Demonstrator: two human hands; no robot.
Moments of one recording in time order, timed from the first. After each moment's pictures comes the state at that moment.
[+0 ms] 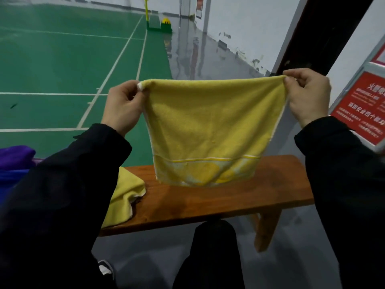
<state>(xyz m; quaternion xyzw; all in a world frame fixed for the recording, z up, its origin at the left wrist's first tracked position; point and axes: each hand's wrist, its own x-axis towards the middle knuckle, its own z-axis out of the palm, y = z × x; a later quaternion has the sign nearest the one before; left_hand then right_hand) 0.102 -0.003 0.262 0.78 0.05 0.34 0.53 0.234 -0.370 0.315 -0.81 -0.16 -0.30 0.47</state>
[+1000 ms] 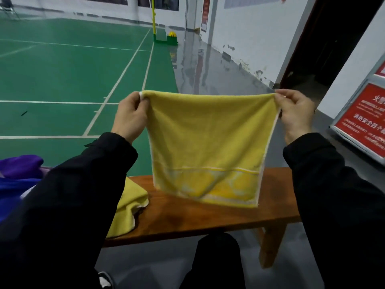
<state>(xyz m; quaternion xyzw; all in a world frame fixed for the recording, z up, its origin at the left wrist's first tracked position) 0.127 0.007 0.256 0.78 0.09 0.34 0.52 0.268 -0.348 0.292 -0.72 -0.08 -0.20 0.66</state>
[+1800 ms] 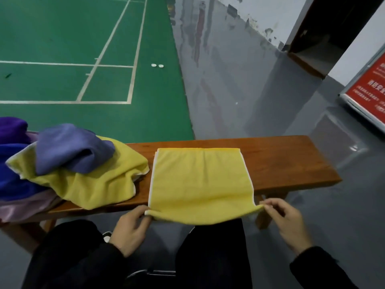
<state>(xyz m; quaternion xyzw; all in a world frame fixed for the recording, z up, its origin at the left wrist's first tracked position) -0.071 -0.048 -0.020 0.87 0.13 0.06 0.46 0.078 -0.447 0.030 -0.85 -0.02 0.07 0.52</state>
